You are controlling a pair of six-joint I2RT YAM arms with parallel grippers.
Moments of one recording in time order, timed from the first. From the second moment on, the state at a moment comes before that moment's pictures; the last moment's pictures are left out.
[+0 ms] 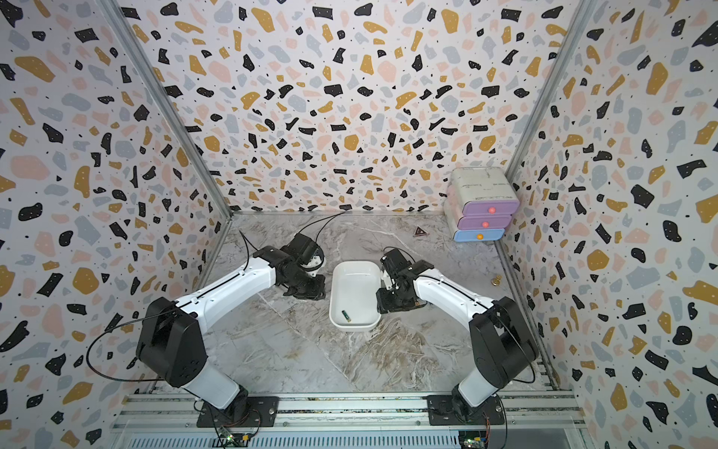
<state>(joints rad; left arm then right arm) -0.51 1.61 1.26 -0.93 0.23 -0.31 0.60 1.58 1.12 -0.81 -0.22 0.37</state>
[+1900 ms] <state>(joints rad) -0.43 1.55 1.29 -1.01 0.30 -0.26 0.73 2.06 1.94 -1.70 0.21 0.20</state>
